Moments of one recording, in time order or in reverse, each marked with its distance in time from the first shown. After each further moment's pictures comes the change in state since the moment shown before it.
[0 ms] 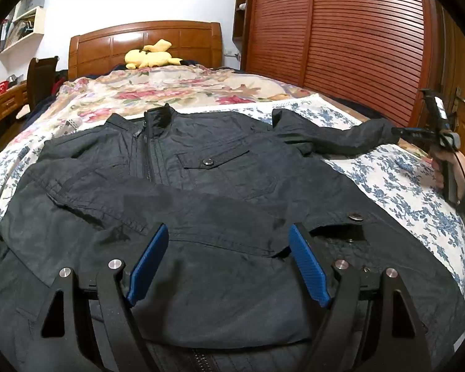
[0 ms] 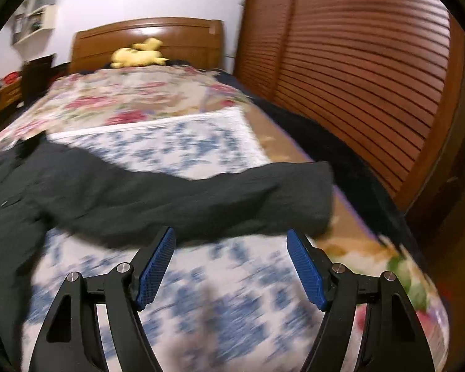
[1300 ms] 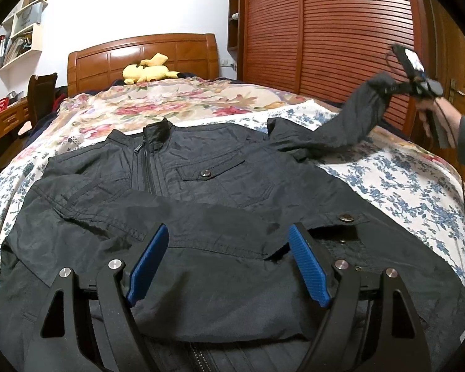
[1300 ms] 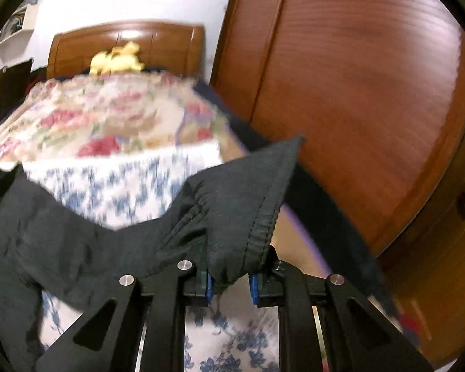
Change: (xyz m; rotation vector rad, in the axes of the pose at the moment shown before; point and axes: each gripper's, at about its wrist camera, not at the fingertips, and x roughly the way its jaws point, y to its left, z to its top) left arm -0.016 -0.007 -0.001 0.042 -0.048 0.010; right arm 0.005 0.019 0.091 -0.009 -0.045 -0.121
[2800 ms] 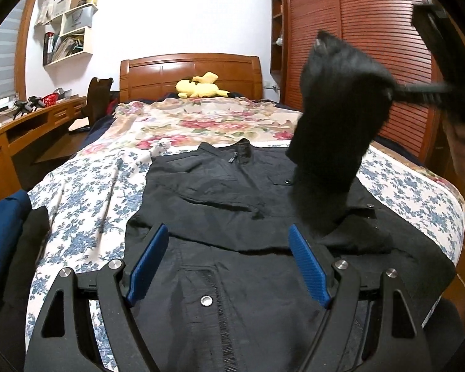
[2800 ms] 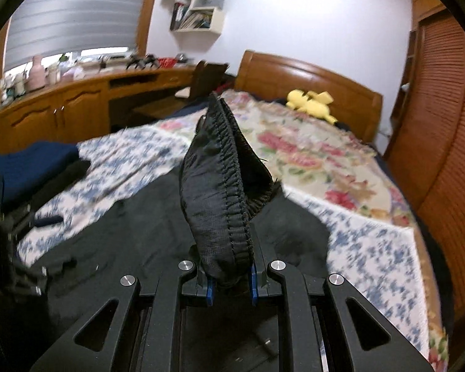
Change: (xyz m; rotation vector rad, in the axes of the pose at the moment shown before) left arm -0.154 0.118 -0.031 -0.077 -0.080 0.141; right arm -0.249 0.154 -0.106 -0.394 -0.163 0.646
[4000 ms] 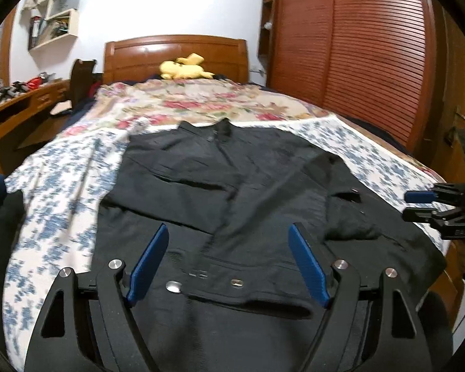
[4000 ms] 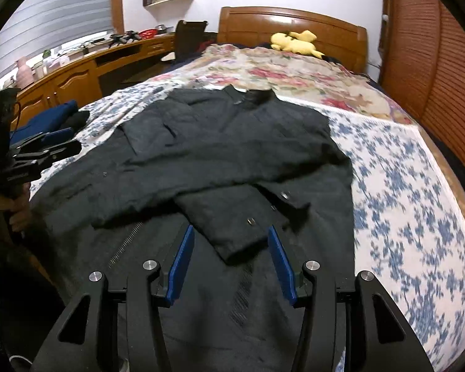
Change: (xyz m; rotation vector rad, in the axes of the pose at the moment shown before) left arm 0.019 -0.023 -0.015 -0.001 0.091 -0.097; right arm 0.008 0.029 -0.091 0.190 0.169 0.026
